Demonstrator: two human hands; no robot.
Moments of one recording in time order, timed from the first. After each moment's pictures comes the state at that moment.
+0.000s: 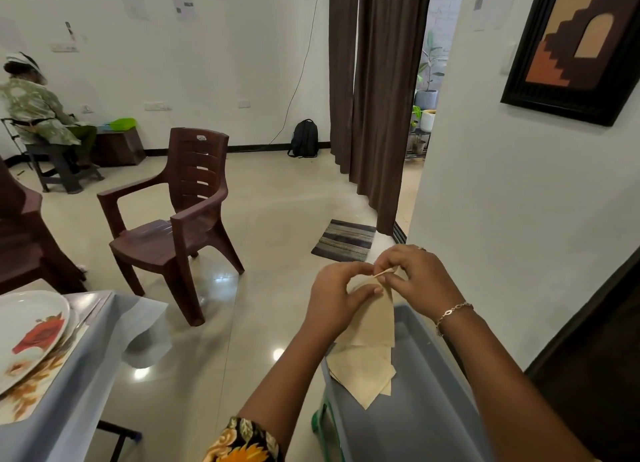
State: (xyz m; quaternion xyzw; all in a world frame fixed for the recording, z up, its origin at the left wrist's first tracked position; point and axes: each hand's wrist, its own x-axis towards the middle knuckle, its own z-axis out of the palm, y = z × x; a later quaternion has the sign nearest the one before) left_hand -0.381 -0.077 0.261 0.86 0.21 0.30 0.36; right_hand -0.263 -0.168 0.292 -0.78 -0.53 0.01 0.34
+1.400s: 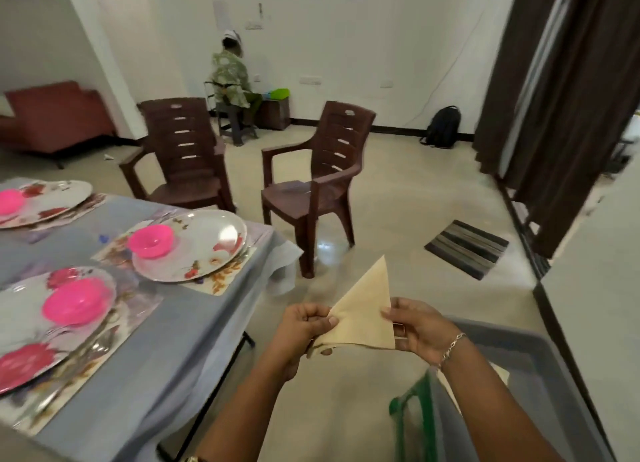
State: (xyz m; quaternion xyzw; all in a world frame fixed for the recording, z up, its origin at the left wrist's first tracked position) left_hand -0.627 -0.050 0.218 0.50 0.46 0.32 0.66; right_hand -0.420 -0.081 0.211 -0.54 -0.28 0.65 0.45
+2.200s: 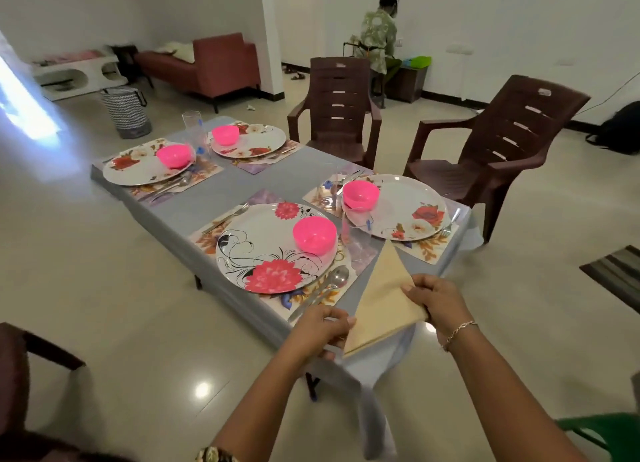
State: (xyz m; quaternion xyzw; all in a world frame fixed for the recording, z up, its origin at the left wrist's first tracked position) left_hand -1.021 -0.070 0.187 0.43 0.61 0.30 0.59; right_hand -0.821 -0.015 0.190 -0.57 -0.41 0.56 0.44
